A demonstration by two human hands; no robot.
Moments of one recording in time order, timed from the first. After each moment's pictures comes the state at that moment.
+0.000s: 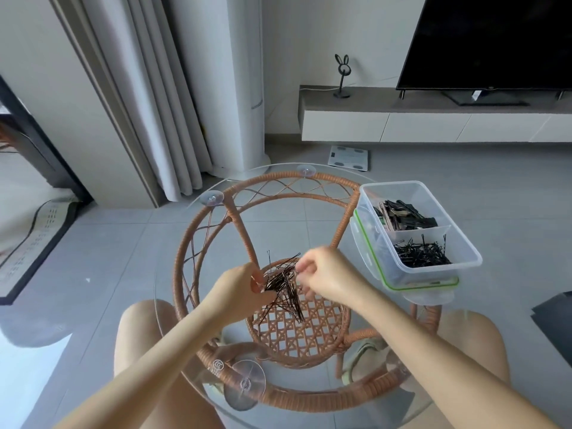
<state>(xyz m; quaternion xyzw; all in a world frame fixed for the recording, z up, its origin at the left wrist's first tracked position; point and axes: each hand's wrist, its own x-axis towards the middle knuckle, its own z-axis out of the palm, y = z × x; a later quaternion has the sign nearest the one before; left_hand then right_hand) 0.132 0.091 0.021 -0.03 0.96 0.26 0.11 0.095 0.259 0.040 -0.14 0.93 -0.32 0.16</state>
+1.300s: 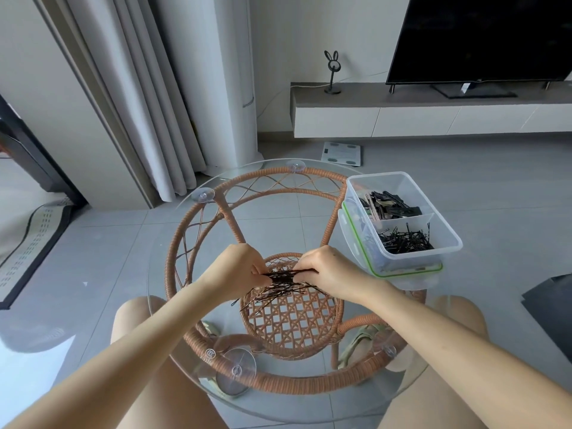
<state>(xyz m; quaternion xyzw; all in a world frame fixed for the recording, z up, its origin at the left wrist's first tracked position) 0.120 0.102 0.043 0.08 0.97 0.19 0.10 0.088 0.293 0.018 -0.32 0.89 -0.30 0.14</state>
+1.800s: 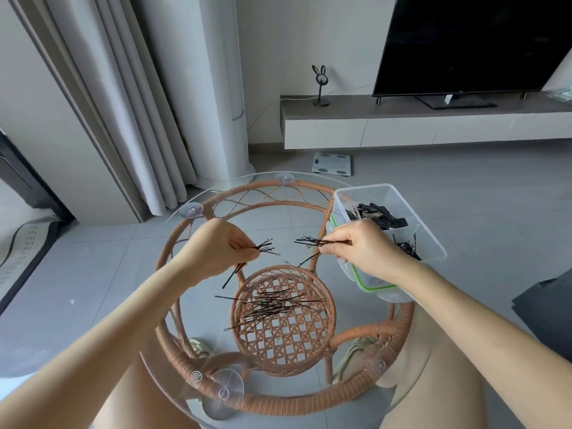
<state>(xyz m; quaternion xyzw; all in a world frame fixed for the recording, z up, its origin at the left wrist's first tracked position) 0.097 0.096 0.091 0.04 0.95 0.30 0.03 0.063 0.347 0.066 -0.23 0.89 -0.38 0.03</state>
